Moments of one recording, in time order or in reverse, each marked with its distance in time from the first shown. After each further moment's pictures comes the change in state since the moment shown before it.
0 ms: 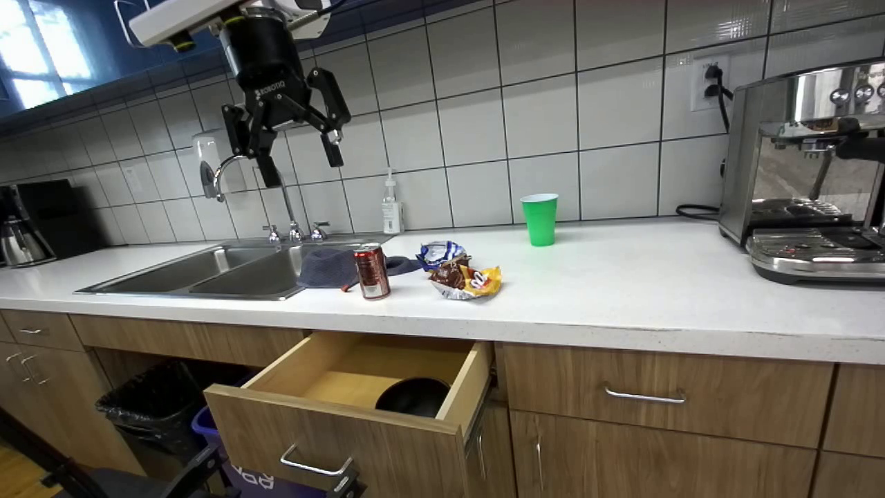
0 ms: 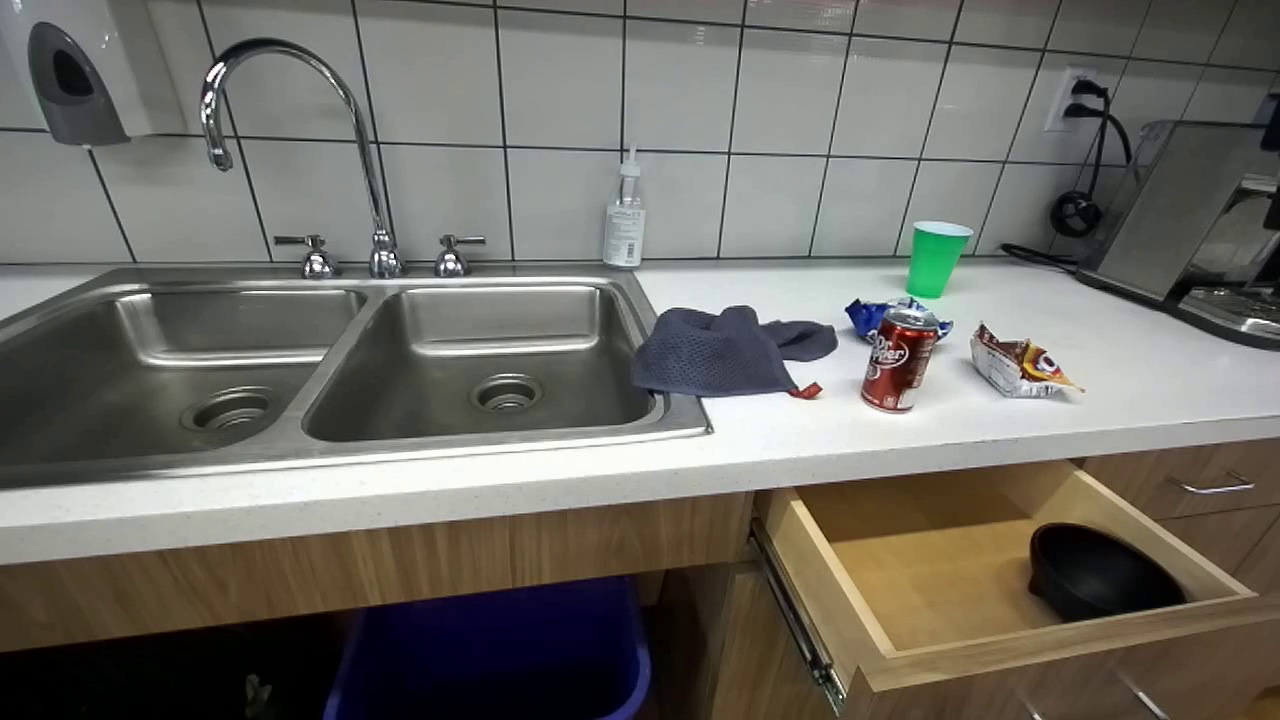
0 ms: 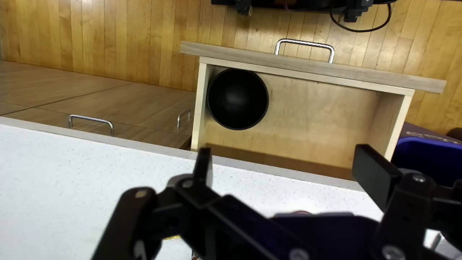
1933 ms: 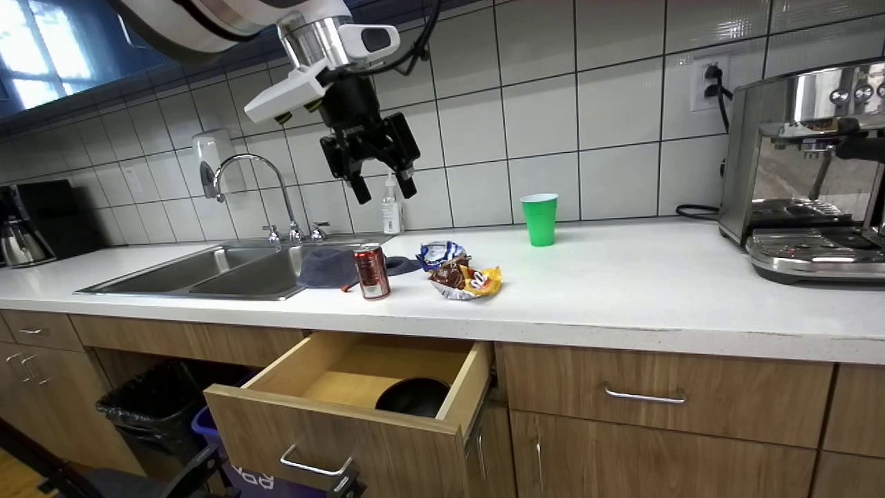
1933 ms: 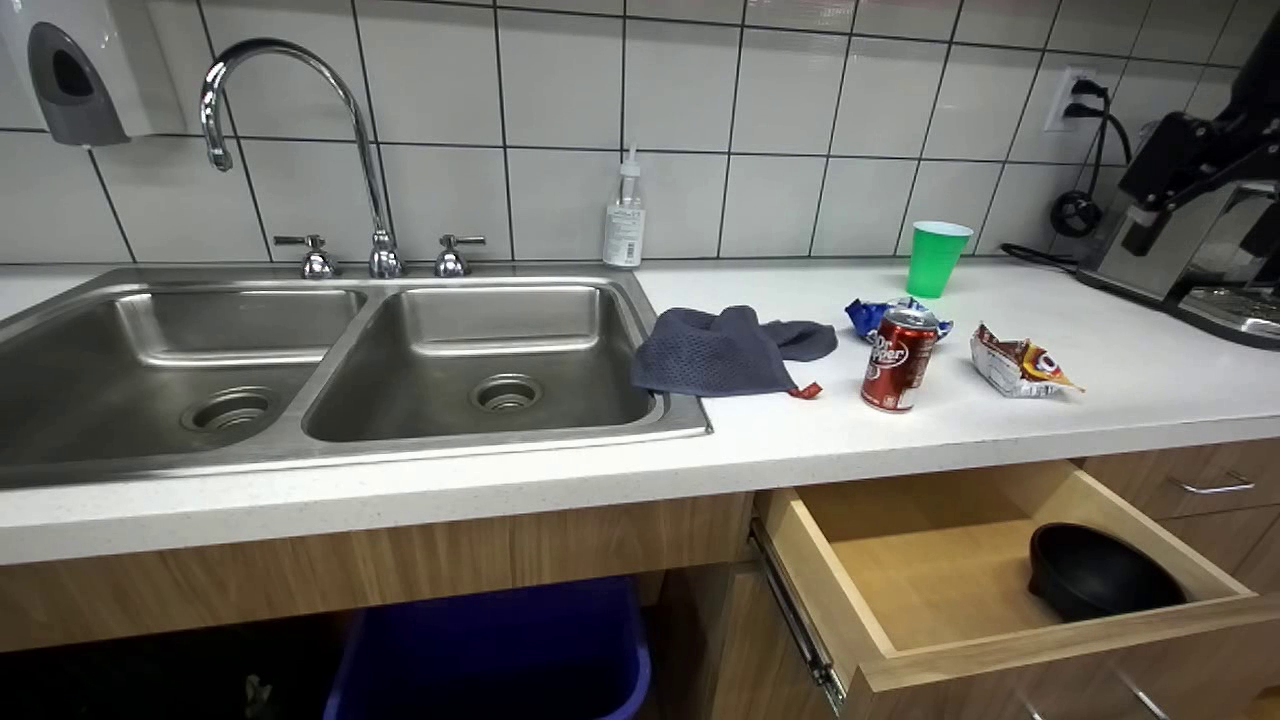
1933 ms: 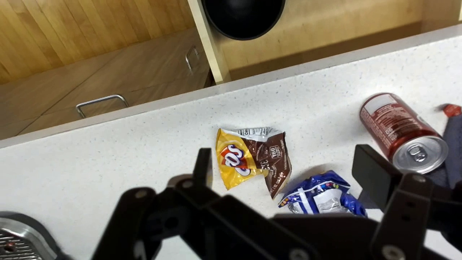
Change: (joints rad) arm -0.131 0.186 -0.042 -0.055 0.002 0.519 0.294
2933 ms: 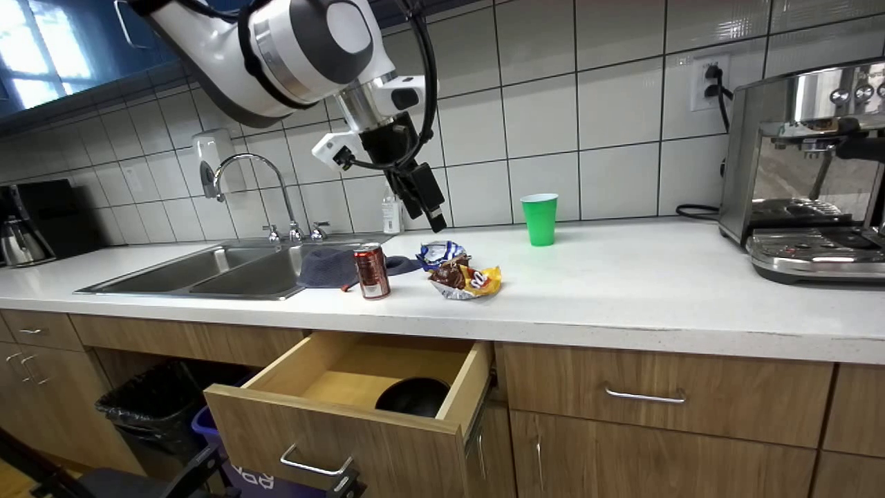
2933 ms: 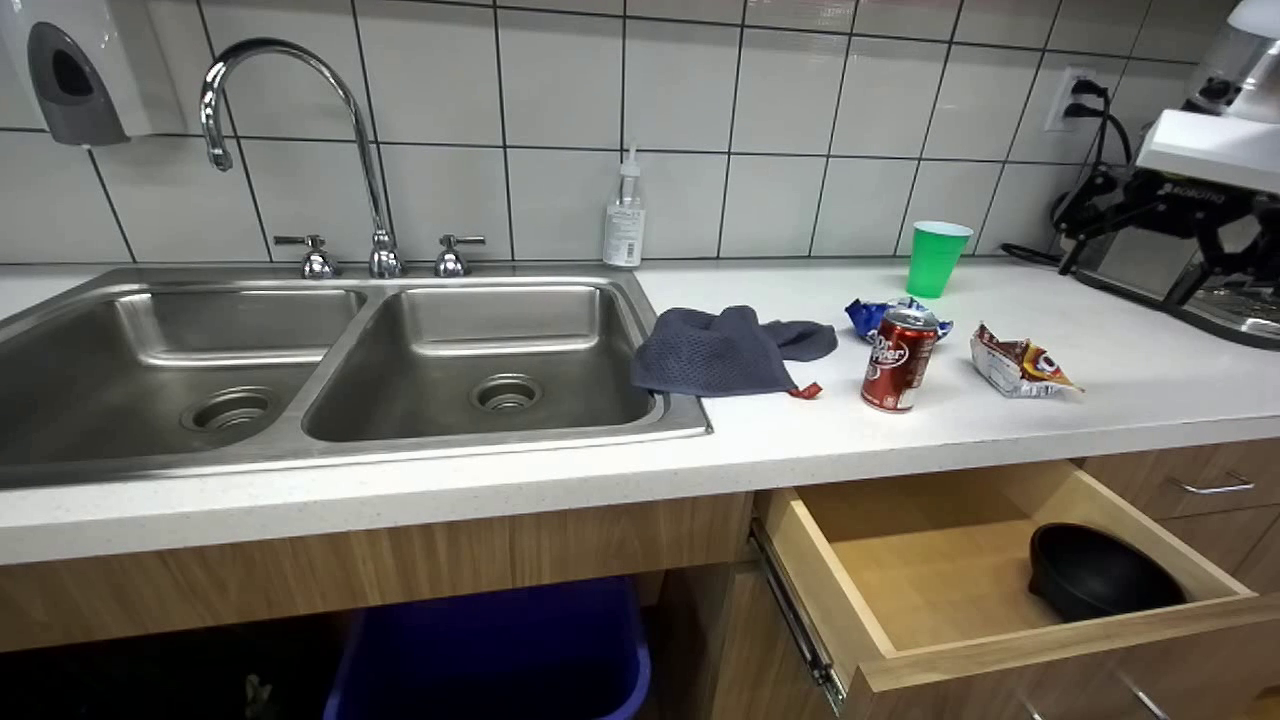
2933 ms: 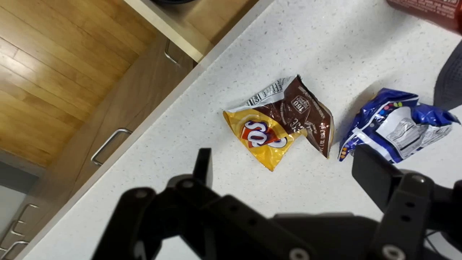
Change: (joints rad) arm -0.072 0.253 0.018 0.064 -0.059 0.280 0.543
